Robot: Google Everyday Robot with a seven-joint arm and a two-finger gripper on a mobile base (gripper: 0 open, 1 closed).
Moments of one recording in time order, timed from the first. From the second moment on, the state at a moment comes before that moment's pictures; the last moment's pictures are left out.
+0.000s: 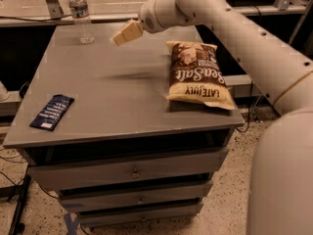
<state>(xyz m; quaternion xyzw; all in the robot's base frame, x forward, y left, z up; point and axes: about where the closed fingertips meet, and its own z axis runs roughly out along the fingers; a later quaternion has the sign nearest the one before) 0.776 0.077 0.941 -0.46 0.71 0.19 0.50</state>
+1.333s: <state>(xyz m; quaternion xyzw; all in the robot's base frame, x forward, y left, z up) 0.881 0.235 0.988 -0.40 0.59 0.36 0.60</state>
